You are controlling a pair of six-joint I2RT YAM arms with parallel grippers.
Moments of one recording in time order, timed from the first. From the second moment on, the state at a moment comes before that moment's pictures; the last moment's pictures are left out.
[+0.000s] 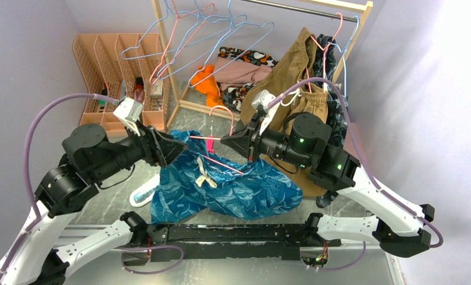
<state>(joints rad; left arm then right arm) -0.71 0.75 1.32 -0.72 0.11 -0.47 1.06 1.03 1.36 -0.37 -0.08 0.15</state>
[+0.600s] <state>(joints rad) -0.71 0.90 1.34 -0.83 0.00 -0.48 1.06 1.05 1.36 -0.37 -0.07 0.15</state>
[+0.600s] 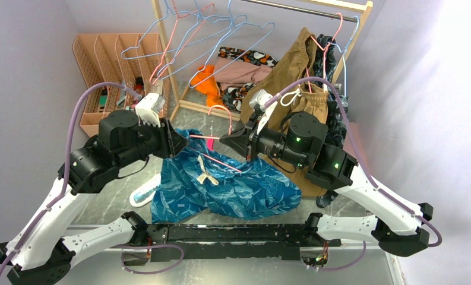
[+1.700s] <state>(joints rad) -0.71 0.96 1.66 -0.69 0.40 -0.52 1.06 1.07 1.58 -0.39 -0.10 0.11</state>
